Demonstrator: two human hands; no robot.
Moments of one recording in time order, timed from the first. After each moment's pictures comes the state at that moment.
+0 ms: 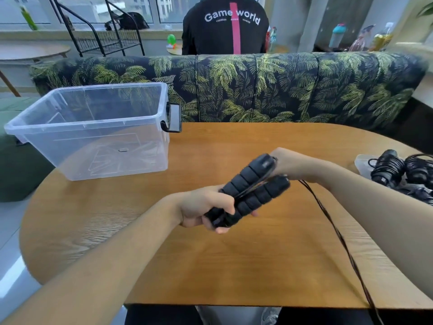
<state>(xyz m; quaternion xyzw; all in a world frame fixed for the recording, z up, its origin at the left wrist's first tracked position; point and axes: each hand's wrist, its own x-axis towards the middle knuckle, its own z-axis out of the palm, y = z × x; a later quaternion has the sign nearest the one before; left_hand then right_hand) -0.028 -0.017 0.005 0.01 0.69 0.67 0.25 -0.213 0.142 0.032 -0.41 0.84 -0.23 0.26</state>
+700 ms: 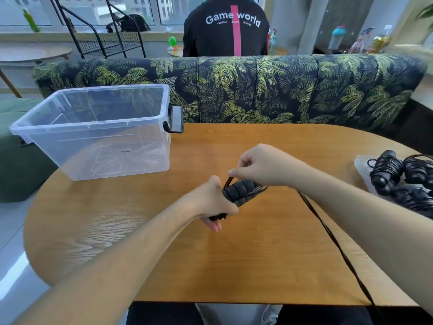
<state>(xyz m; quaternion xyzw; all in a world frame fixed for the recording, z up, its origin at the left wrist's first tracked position) -0.043 -0.005 -0.005 -0.26 0.83 0.47 0.15 -0.152 0.116 0.059 -0.44 0.87 -0.18 0.15</state>
